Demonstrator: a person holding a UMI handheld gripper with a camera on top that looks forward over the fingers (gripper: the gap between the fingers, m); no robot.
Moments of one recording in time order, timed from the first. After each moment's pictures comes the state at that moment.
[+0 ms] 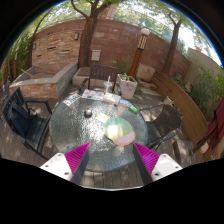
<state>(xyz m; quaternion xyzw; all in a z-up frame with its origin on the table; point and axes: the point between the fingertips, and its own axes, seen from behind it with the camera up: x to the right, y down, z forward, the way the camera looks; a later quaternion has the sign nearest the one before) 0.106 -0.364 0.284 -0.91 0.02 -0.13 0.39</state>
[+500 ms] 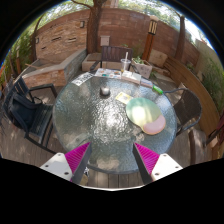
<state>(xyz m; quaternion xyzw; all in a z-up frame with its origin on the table) 0.049 -0.317 0.126 -0.95 0.01 -0.06 0.32</state>
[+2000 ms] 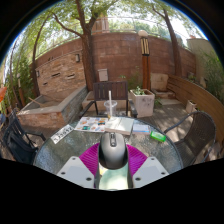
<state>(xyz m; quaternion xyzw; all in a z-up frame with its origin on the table) 0.206 -0.026 0.169 -0.87 0.03 0.02 0.50</state>
